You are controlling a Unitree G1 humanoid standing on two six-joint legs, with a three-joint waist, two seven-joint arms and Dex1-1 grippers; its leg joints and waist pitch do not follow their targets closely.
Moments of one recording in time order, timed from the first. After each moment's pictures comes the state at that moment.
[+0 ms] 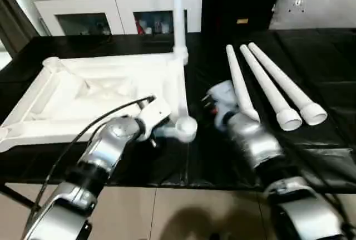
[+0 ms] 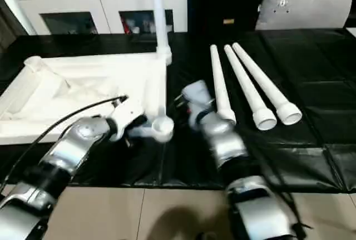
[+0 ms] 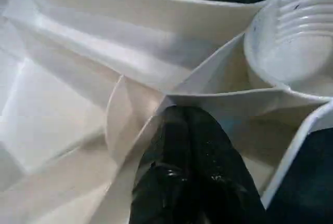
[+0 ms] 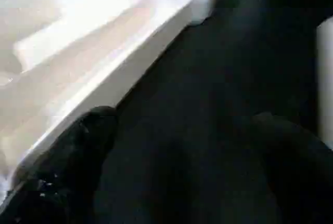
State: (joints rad) left arm -0.60 0.30 -0.33 0.61 0.18 0.10 -0.51; right arm -0.64 -0.13 0.05 0.68 0.00 0.16 0.30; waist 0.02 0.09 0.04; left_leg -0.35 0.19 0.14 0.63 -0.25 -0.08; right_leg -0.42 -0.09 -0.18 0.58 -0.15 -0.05
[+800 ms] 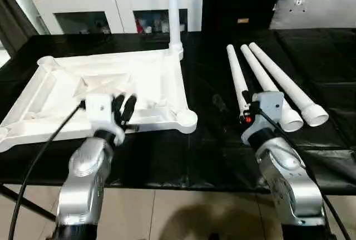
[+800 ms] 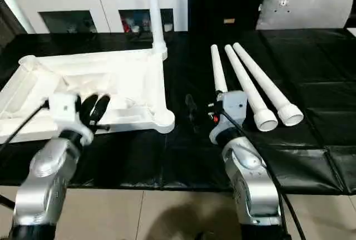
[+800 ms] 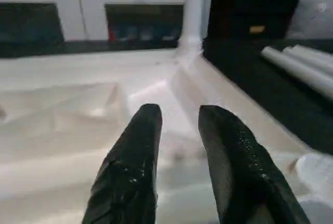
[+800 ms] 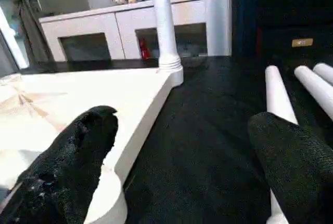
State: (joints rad) left arm -0.10 0.09 0.10 -0.10 -0.14 0.24 -0.21; right arm -0.13 -0.06 -0.01 -0.20 0.19 0.35 0.26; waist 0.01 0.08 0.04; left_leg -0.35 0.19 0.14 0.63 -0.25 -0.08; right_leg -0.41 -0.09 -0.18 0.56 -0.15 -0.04
